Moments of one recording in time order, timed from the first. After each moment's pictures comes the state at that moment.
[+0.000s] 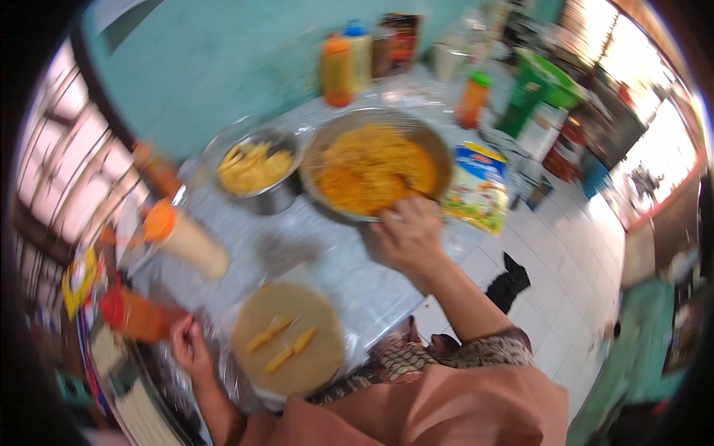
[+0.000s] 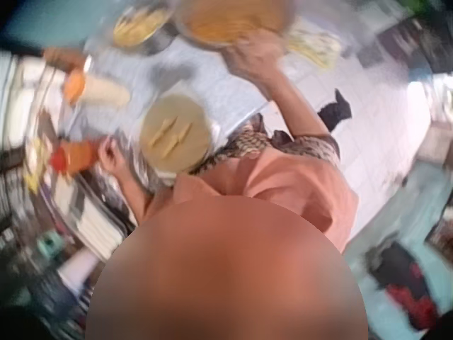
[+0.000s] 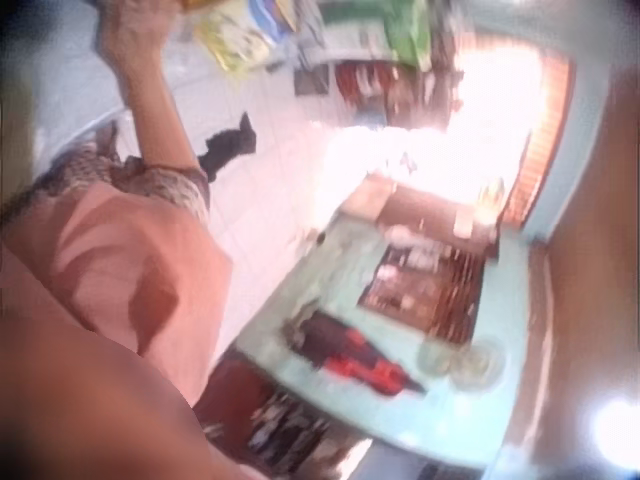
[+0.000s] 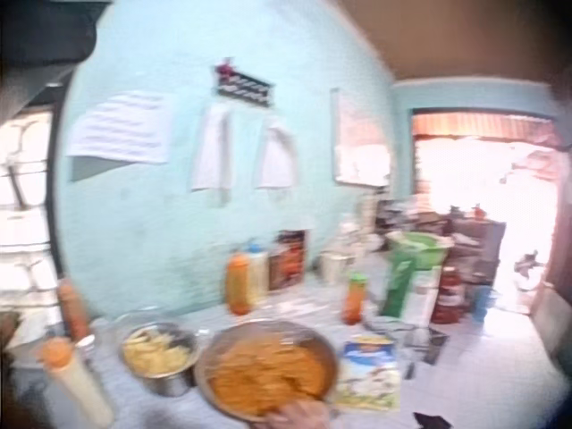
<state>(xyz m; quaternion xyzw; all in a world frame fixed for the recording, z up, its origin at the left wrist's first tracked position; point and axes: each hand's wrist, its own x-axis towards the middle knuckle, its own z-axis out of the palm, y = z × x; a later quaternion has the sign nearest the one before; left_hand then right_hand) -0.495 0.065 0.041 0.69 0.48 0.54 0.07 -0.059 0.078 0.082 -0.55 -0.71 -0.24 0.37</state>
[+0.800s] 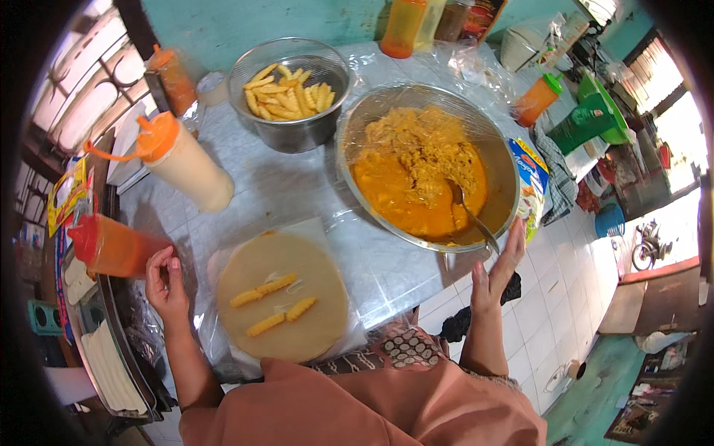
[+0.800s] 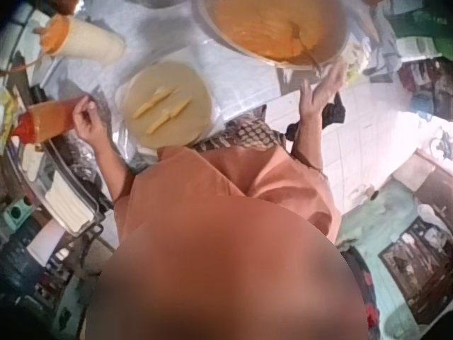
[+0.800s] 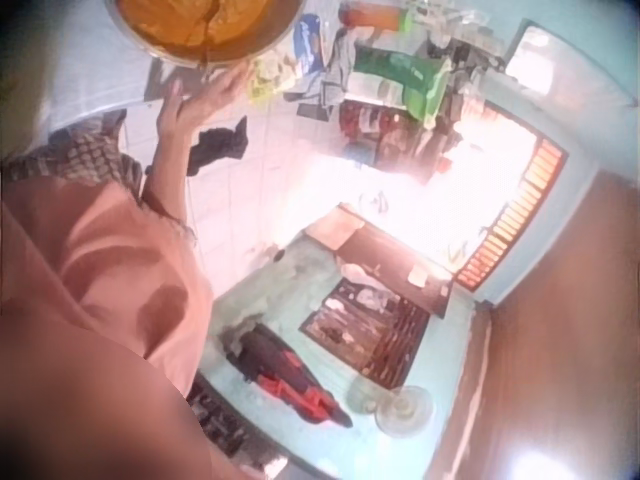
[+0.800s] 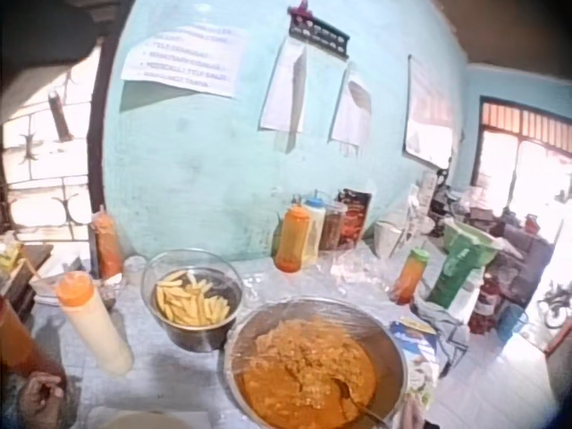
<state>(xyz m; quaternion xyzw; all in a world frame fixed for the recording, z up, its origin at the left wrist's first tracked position) -0.486 0.074 0.030 0.61 0.55 0.55 0.15 -0.006 -0.014 0.046 -0.64 -0.60 -0.11 0.46</state>
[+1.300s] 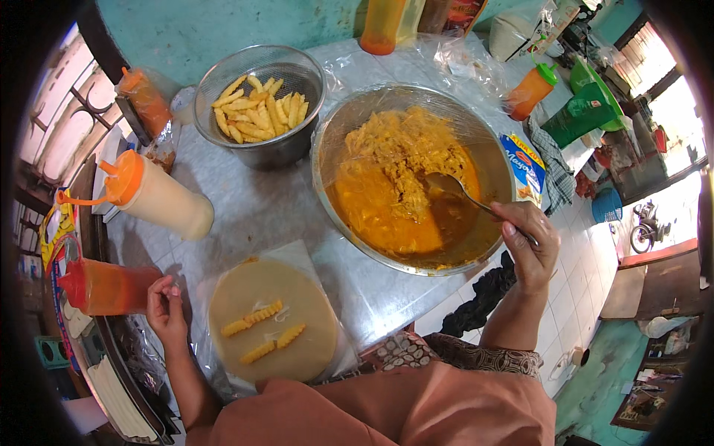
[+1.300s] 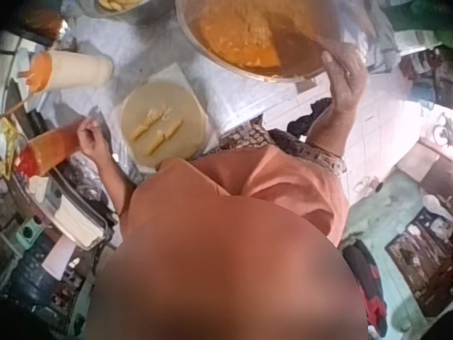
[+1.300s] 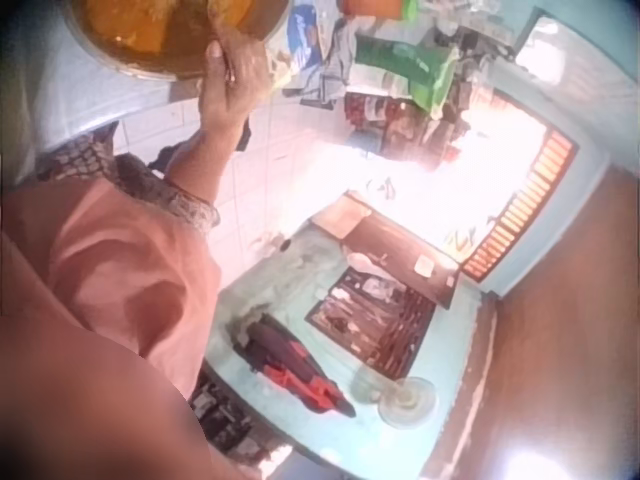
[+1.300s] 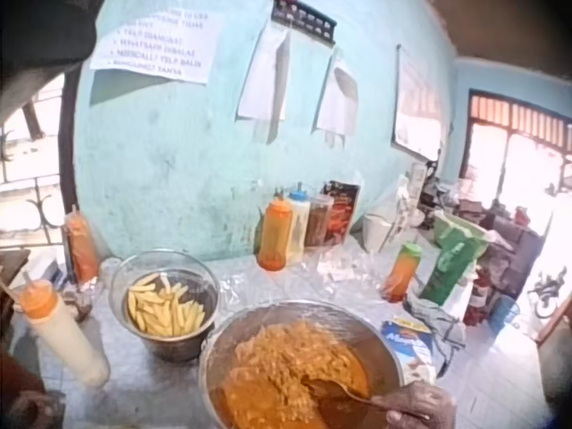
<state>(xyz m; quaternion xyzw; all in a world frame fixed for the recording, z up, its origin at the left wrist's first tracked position) -0.498 0.077 0.009 0.57 0.58 0.52 0.27 0.022 0.034 0.140 -0.57 -0.68 0.07 0.46</state>
